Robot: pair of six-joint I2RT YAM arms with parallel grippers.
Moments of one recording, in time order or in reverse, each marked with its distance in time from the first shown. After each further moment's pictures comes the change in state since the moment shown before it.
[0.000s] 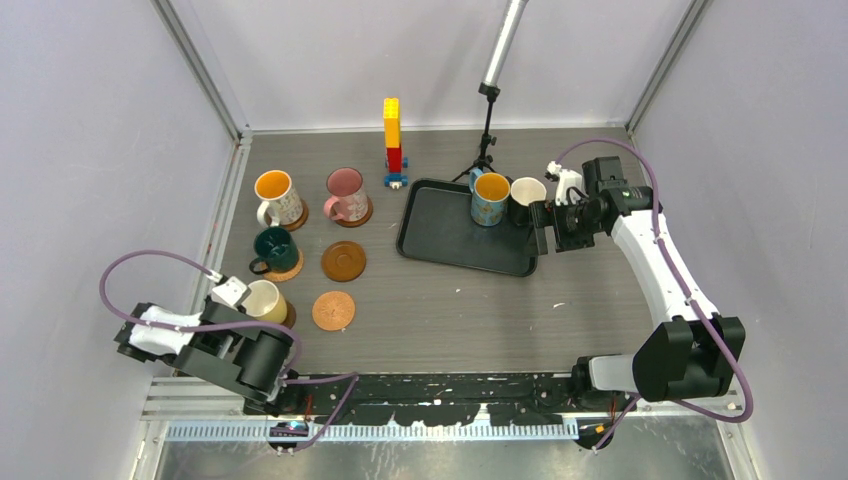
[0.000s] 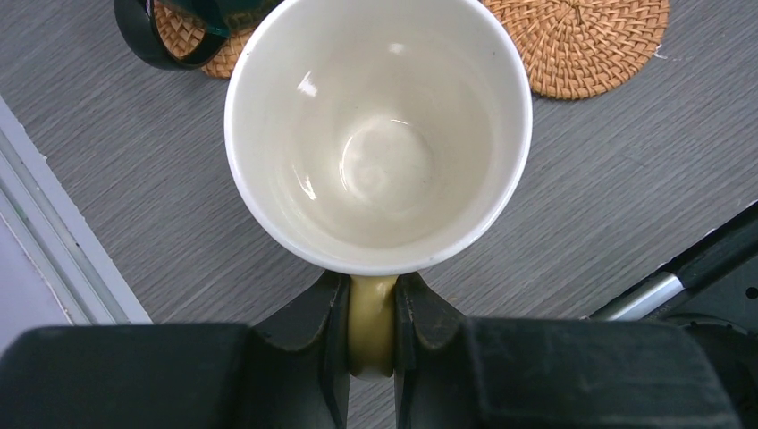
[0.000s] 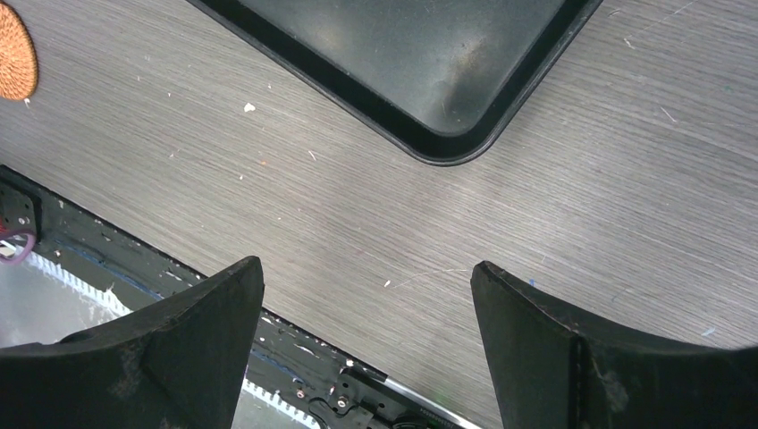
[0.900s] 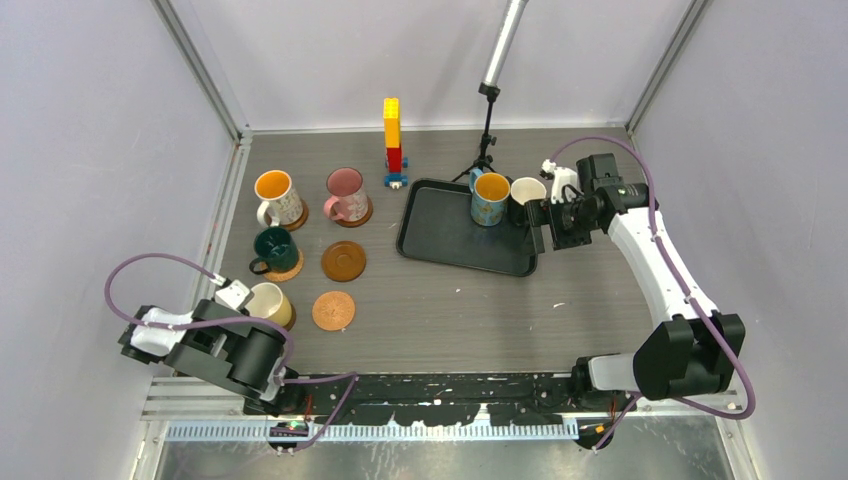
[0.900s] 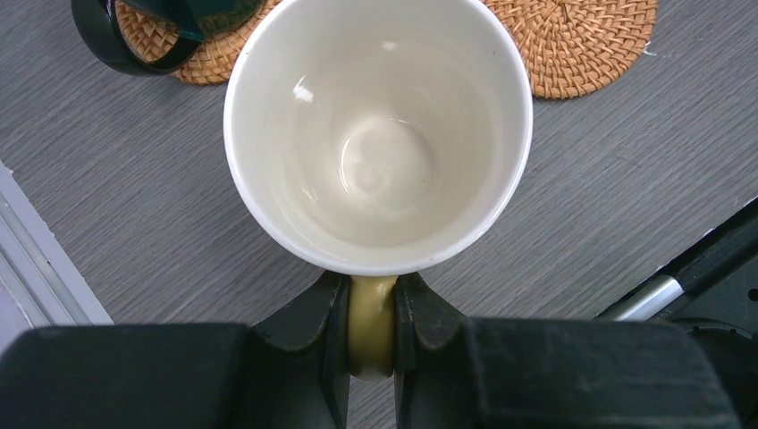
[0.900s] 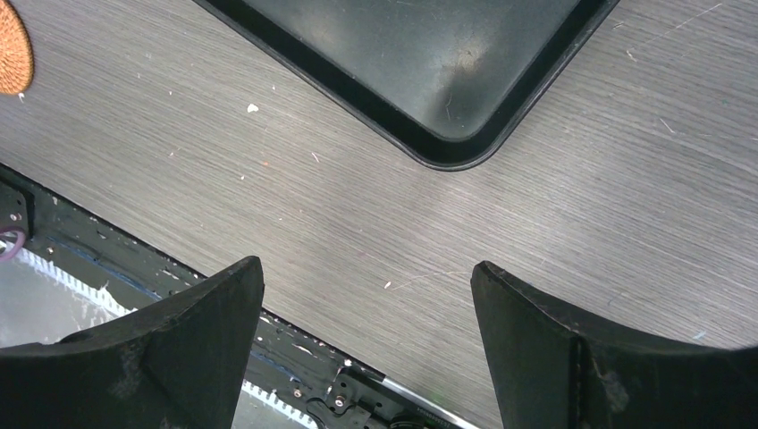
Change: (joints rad) left arm 0.001 0.045 -0.034 0.023 0.005 0.046; right arm 0.032 0.009 0.027 -0.009 0.023 0.004
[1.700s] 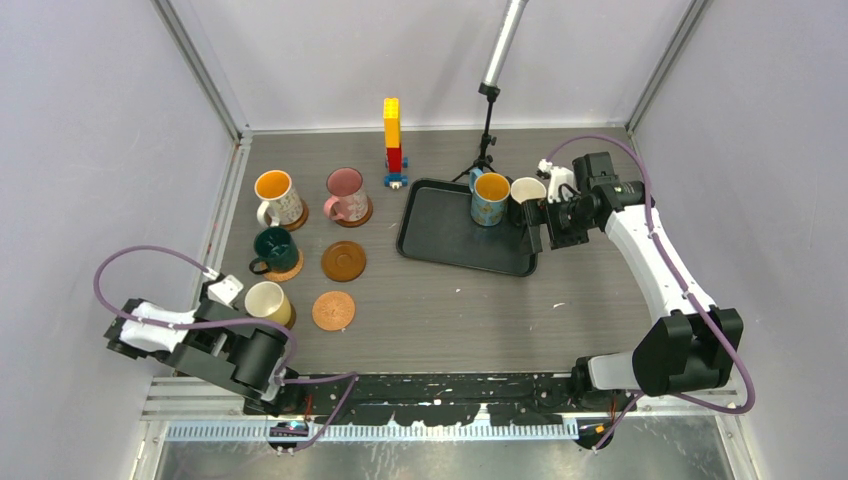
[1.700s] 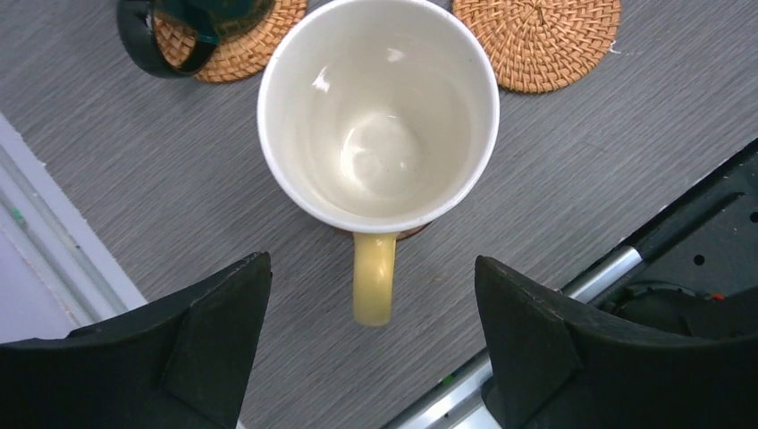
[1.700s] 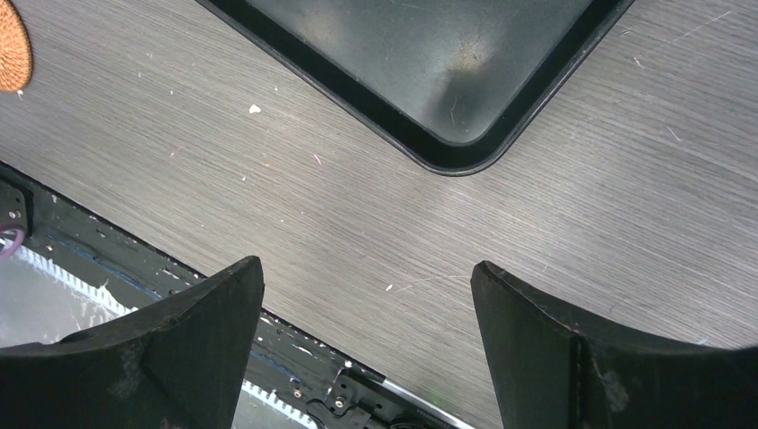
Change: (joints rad) left arm 0.000 -0.008 0.104 -0.125 -0.046 0.001; right arm 0.019 0.023 0.010 0.003 0.003 0.004
